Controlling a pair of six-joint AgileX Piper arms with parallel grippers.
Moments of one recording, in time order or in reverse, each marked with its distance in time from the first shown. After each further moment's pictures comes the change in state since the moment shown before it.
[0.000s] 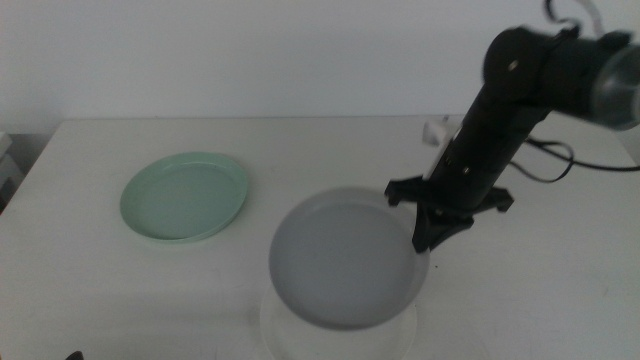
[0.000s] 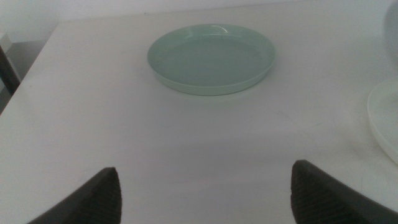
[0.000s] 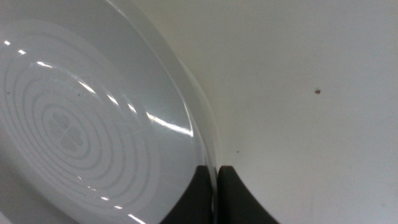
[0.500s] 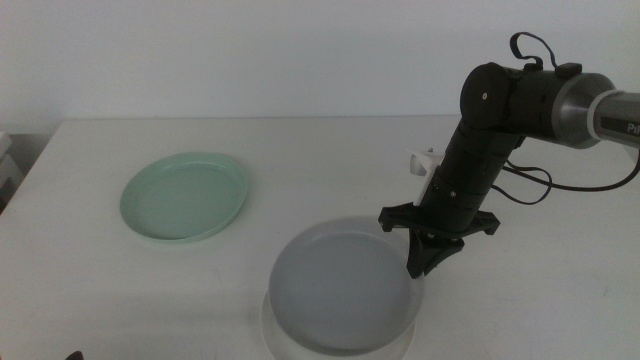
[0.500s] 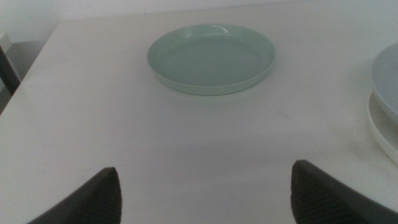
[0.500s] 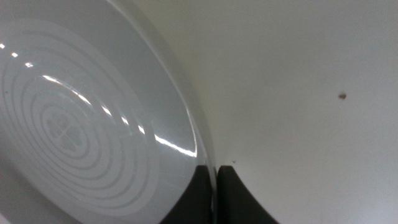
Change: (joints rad) left arm 0.000 0.000 0.000 0.000 0.000 0.000; right arm 0.001 0.111 -0.002 0.031 0.020 -0.062
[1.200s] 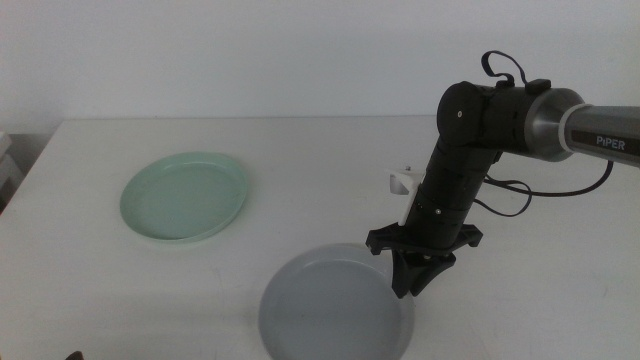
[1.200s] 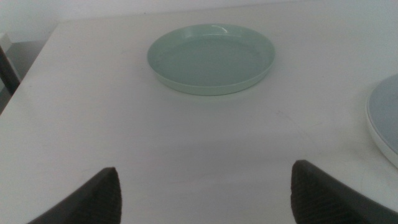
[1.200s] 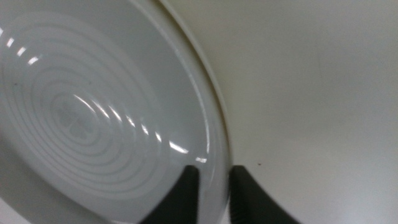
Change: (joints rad) left arm 0.000 0.000 0.000 0.000 0.000 0.000; right arm 0.050 0.041 0.000 0.000 0.016 -0.072
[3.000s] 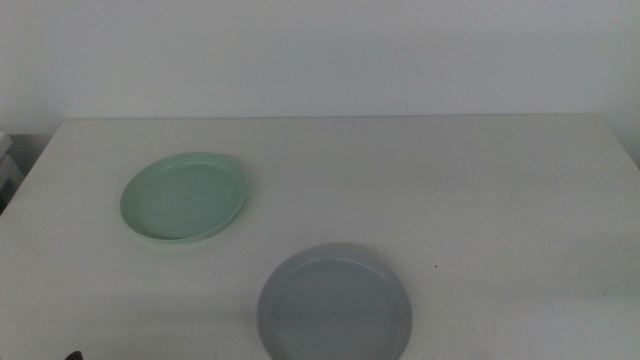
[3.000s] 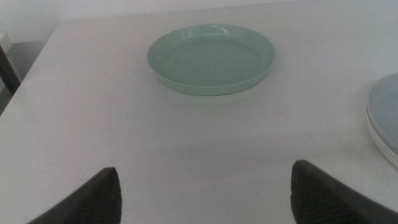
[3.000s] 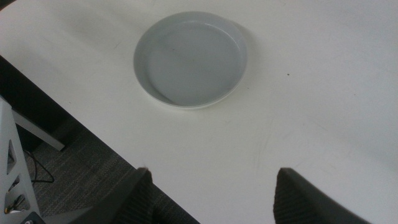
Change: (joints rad) left arm 0.004 0.000 0.000 0.000 0.000 0.000; right arm -0.013 -1.567 0.619 -0.109 0.010 -0.138
